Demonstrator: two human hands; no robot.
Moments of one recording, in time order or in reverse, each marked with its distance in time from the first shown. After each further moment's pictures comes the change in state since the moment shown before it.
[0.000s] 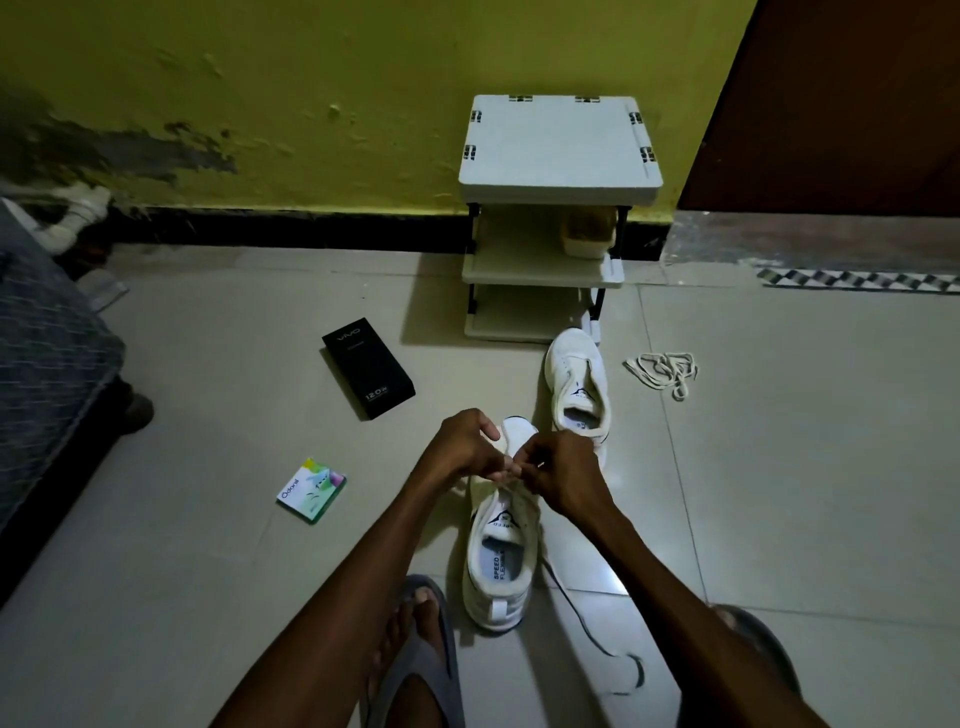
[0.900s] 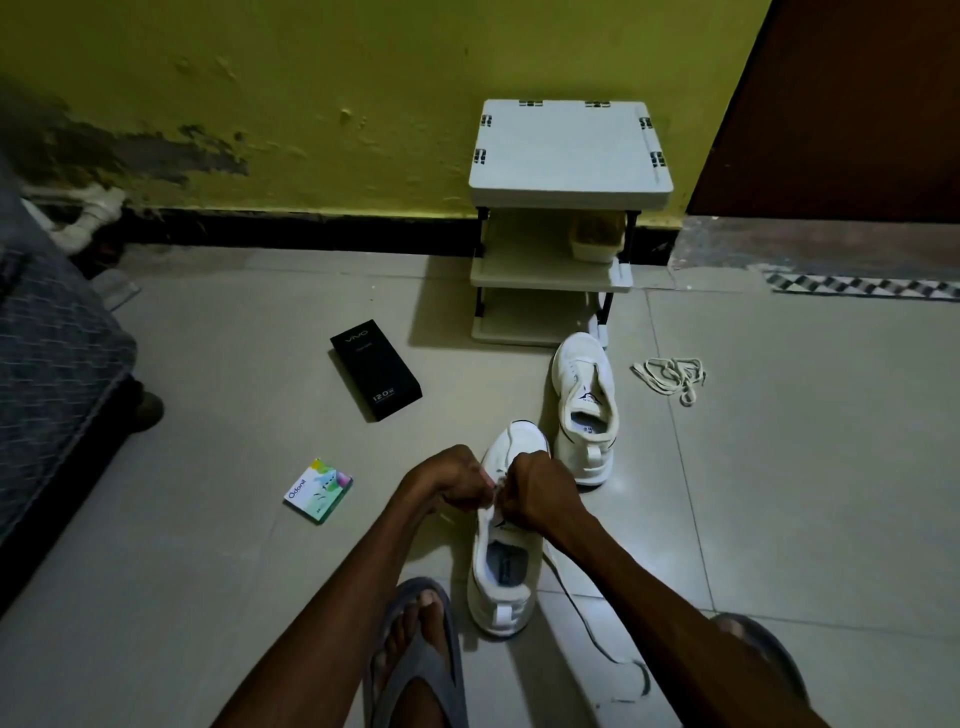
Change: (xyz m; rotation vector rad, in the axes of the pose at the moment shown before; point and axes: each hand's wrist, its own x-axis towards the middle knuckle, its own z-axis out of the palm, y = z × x) left_hand 0.007 -0.029 -0.010 0.304 -0.164 -0.133; right_hand 0.009 -0.007 0.038 -0.454 -0.173 0.002
